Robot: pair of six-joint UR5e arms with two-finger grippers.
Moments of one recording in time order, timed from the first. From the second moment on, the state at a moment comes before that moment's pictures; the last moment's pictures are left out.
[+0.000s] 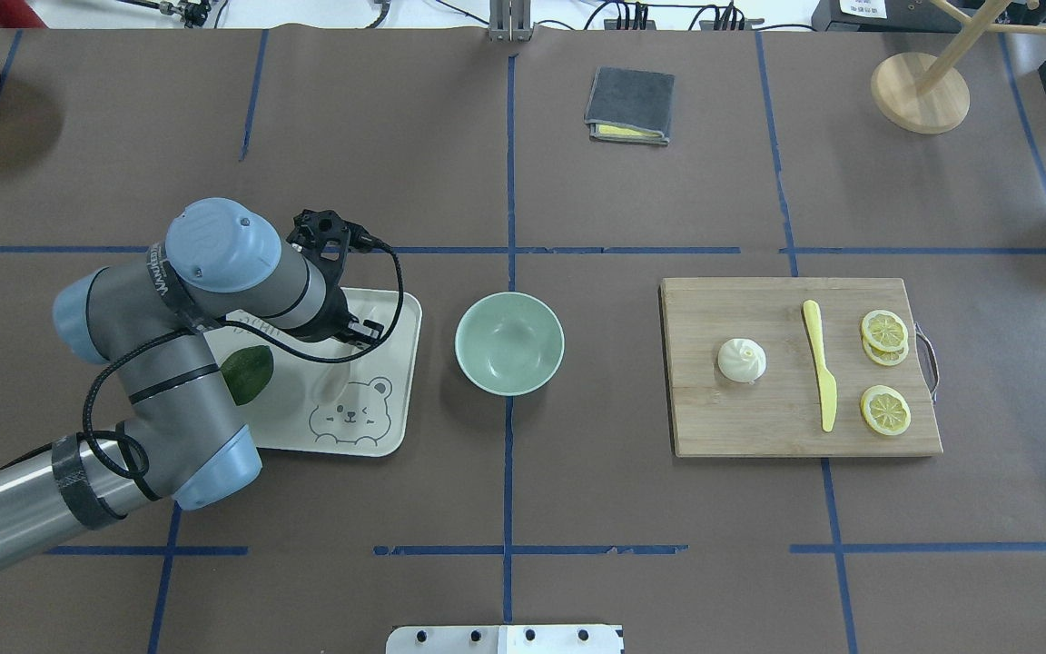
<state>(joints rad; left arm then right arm) -0.60 -2.07 -1.61 -1.91 -1.93 -0.86 1.44 -1.69 1.74 -1.64 2.46 -0.07</state>
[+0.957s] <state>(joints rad) -0.51 -2.37 -1.50 -1.98 -1.73 -0.92 1.44 -1.70 1.74 -1.58 2.52 -0.06</state>
